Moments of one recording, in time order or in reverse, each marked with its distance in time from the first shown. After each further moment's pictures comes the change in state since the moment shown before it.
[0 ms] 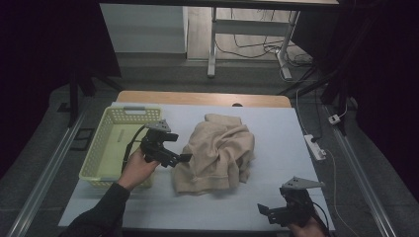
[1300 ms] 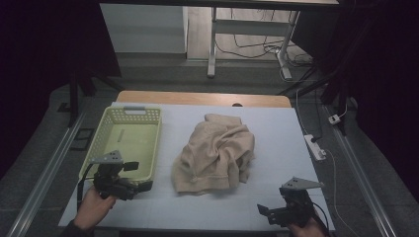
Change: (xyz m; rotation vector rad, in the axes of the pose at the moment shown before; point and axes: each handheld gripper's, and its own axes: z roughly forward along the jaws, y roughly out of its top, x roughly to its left) left arm -0.022 -0.111 -0.086 -0.070 0.069 -0.171; right arm 0.002 0.000 0.000 0.000 -0.001 -0.009
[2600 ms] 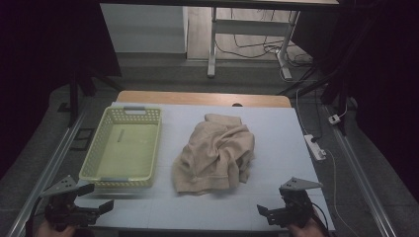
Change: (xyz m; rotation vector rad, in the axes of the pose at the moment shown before) left arm -0.005 -0.071 -0.069 0.030 0.262 -0.107; right arm 0.001 0.000 0.001 0.011 -0.010 -0.014
